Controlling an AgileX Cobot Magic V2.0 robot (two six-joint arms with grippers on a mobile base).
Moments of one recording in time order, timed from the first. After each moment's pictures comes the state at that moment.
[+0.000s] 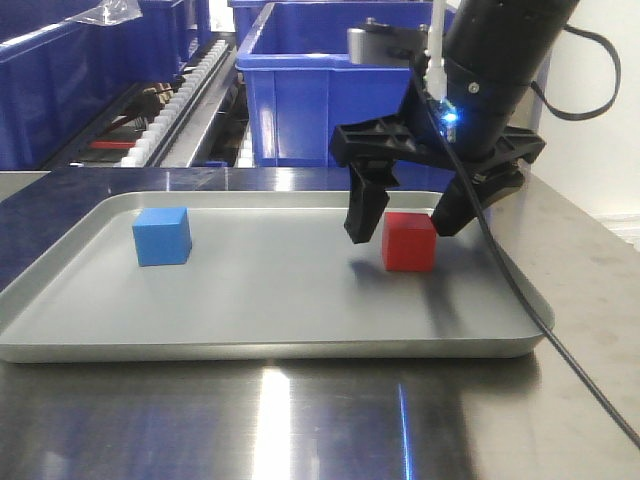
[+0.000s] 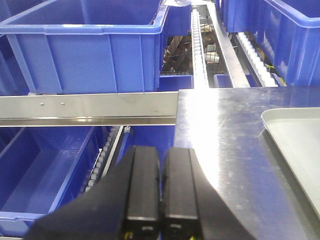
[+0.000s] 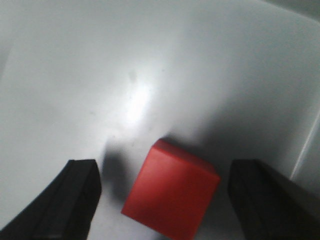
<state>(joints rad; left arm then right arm) 0.01 -0.01 0.01 0.28 0.13 -0.25 0.53 1.77 -1.24 0.13 0.62 0.07</state>
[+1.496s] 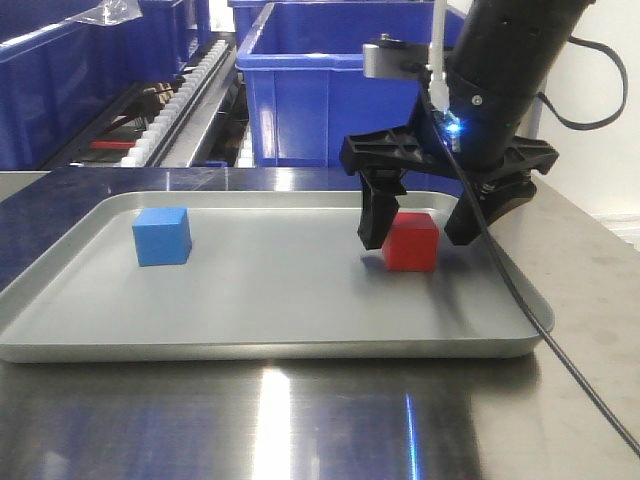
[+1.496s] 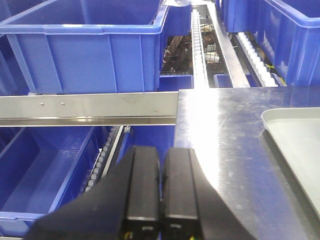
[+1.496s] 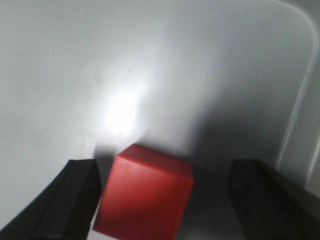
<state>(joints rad) 0.01 -0.01 0.01 0.28 0.13 -0.25 0.51 1.78 -1.24 0.09 0.62 0.16</state>
